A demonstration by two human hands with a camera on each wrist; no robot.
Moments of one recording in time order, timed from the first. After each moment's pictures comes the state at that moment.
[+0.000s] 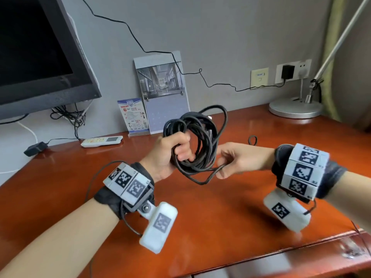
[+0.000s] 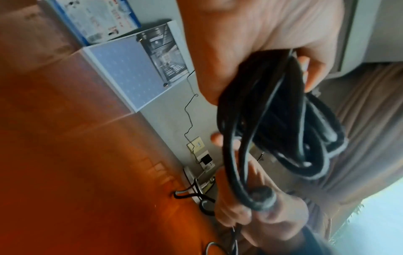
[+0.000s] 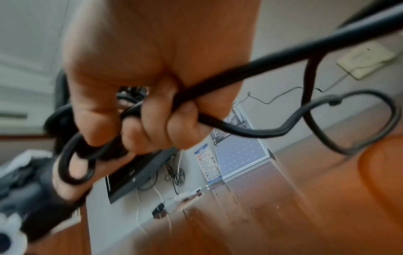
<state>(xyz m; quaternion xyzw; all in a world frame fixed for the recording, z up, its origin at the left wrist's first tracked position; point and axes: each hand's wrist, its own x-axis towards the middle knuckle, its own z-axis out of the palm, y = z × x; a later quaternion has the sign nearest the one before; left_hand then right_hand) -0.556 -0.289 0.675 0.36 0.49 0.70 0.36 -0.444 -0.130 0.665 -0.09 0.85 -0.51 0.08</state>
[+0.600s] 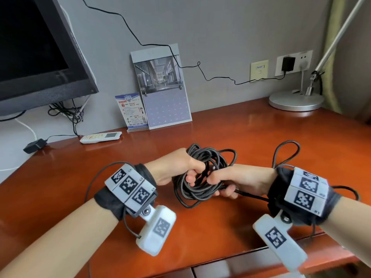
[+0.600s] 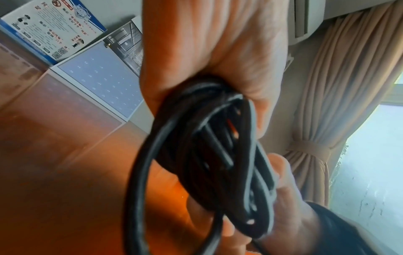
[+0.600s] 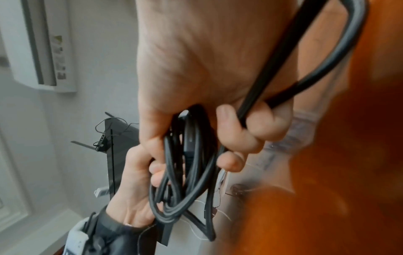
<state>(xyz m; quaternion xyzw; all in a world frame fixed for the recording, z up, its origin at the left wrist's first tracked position) -0.543 -0.282 0.659 0.36 0.75 0.42 0.37 -0.434 -0.151 0.621 0.05 0.76 -0.63 0.15</state>
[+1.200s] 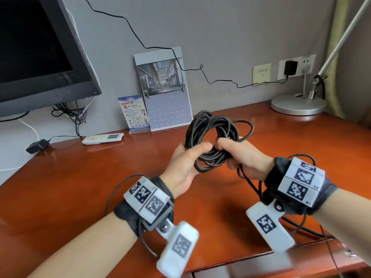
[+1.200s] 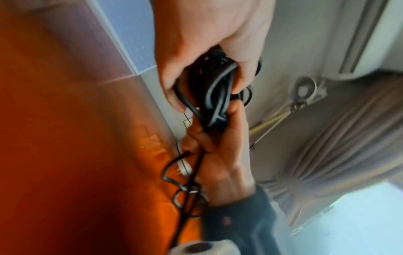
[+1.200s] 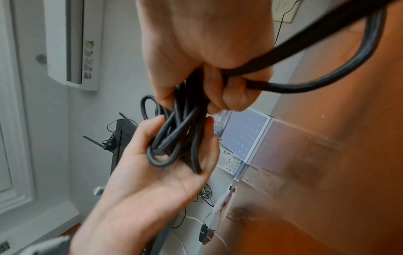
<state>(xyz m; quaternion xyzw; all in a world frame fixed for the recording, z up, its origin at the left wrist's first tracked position) -0.527 -0.267 0.645 0.20 0.59 0.72 0.31 -0.451 -0.145 0.645 0.14 0.70 -0.68 -0.17</state>
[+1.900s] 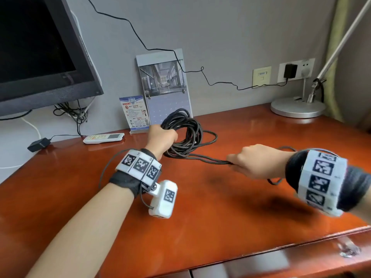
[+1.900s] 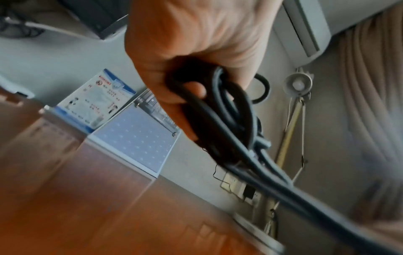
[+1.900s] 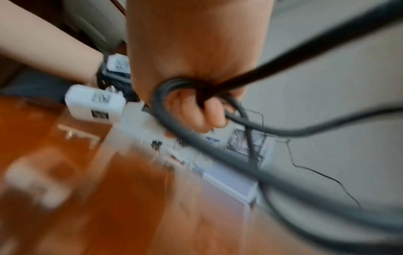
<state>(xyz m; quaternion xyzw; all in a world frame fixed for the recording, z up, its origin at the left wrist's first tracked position) -0.594 -0.264 0.674 0.17 0.83 0.53 0.01 -0.425 -0.118 0.659 0.02 0.99 0.13 0.06</state>
